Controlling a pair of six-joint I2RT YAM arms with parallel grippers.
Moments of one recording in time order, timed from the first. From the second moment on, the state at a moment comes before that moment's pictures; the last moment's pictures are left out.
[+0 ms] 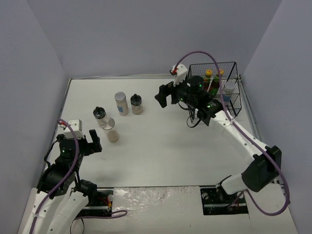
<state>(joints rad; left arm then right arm) -0.33 0.43 0.75 -0.79 -0.35 -0.27 0.54 1.44 1.30 -0.13 -0.19 0.03</state>
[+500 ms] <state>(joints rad) -0.33 0.38 0.75 -0.79 -0.36 -0.27 0.87 1.92 1.40 -0.02 -0.33 -0.08</state>
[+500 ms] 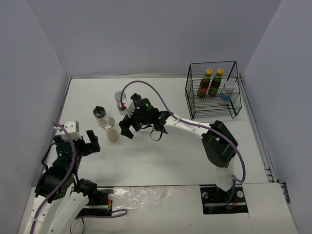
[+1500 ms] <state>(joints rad) -0.33 0.39 0.75 -0.79 -0.40 -0.28 0.96 2.19 1.68 0.11 -0.36 -0.09</state>
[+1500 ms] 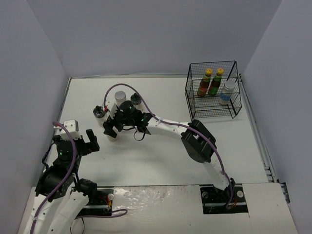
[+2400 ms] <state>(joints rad) -0.33 0.39 0.75 -0.80 -0.40 -0.28 0.76 1.75 1.28 -0.01 -0.23 -0.08</state>
